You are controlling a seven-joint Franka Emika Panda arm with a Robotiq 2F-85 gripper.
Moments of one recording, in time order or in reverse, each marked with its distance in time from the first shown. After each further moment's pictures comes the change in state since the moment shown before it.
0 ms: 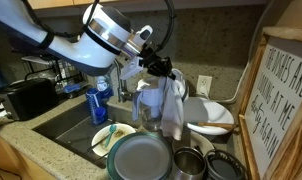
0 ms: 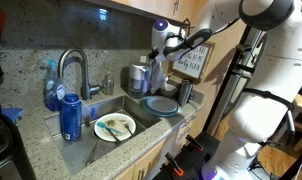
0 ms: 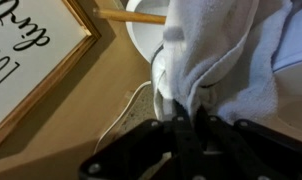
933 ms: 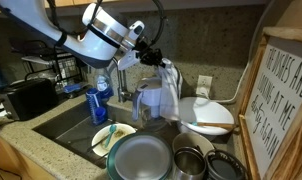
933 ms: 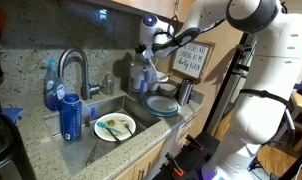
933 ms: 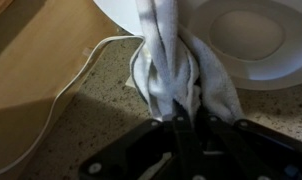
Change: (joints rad) arm 0.062 0.107 0.042 0.160 0.012 0.036 0.034
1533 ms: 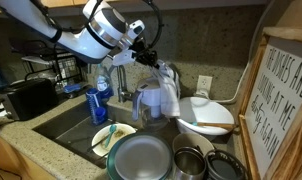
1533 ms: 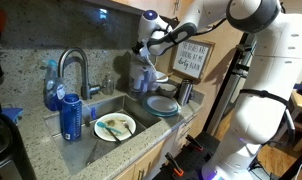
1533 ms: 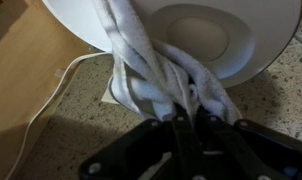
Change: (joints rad) arm -0.001 0.000 0.024 0.000 0.284 0.018 -0.152
